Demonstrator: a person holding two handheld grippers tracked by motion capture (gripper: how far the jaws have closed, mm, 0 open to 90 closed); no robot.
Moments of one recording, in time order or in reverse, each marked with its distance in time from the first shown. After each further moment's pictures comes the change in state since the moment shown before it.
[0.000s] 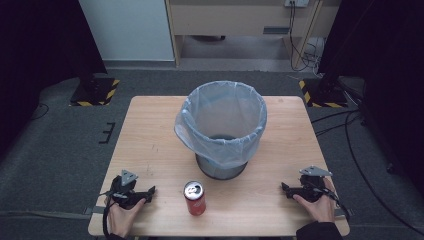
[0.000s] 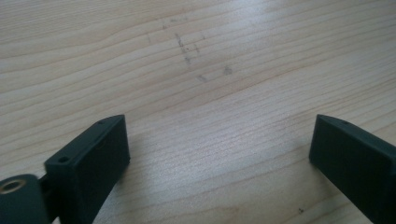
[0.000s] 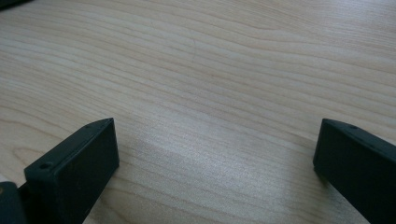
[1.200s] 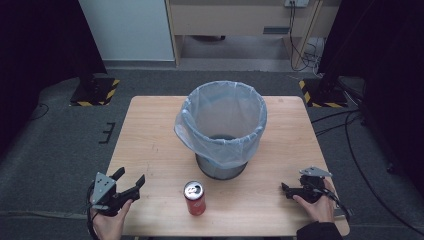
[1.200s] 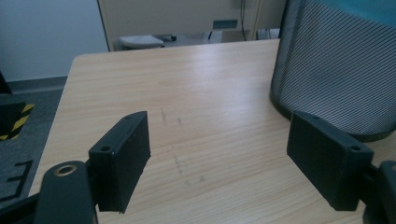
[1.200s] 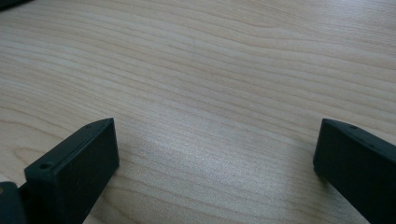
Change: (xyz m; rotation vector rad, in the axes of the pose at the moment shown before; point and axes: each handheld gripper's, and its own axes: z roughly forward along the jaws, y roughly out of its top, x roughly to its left) left arm -0.011 0.016 -0.080 -0.459 -0.025 -0.025; right arm 0.002 -0.001 -0.001 -0.001 -0.010 0.010
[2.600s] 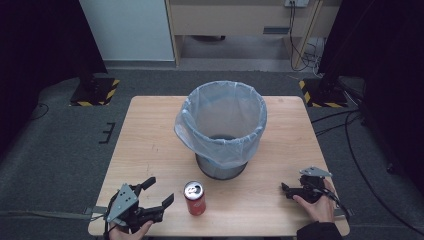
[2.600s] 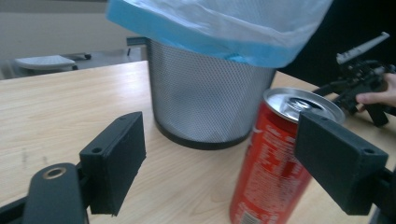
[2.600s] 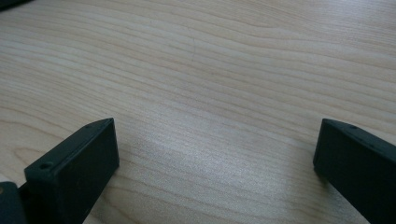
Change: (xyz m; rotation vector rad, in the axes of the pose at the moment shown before) left arm -0.075 0.010 -0.010 -0.044 -0.340 0.047; right arm 0.000 0.000 0.000 0.000 0.000 0.000
